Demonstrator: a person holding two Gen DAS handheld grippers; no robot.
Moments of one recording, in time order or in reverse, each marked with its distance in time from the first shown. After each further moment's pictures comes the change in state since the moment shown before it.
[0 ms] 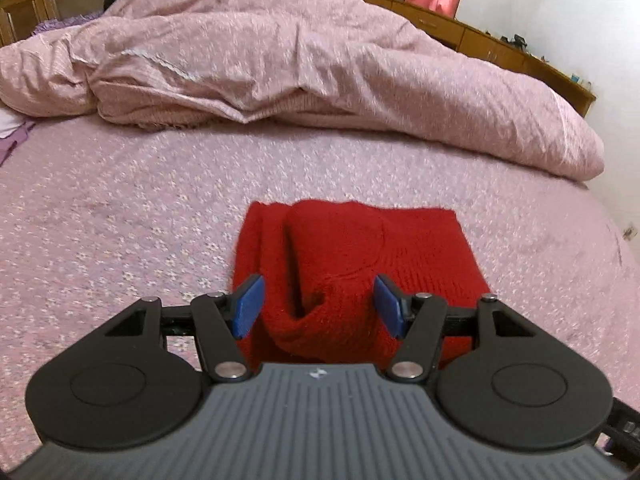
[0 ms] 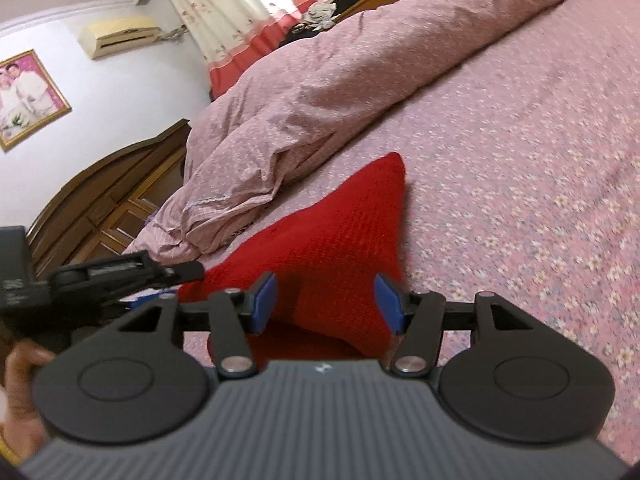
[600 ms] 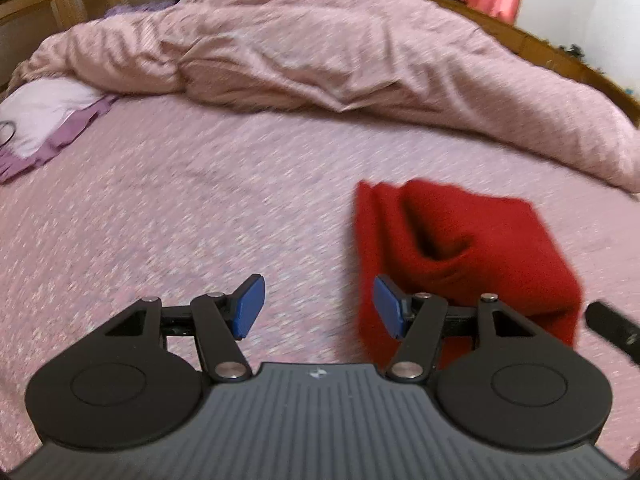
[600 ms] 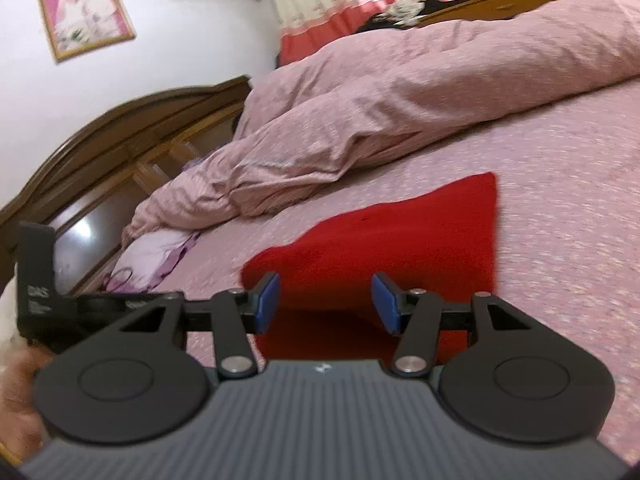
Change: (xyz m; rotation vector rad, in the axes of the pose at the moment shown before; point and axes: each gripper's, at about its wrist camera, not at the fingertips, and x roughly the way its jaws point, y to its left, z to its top) left arm -0.044 0.062 -0.026 -0.067 -0.015 0.160; right arm 0.014 0.070 -0.004 -0.264 0.039 0.078
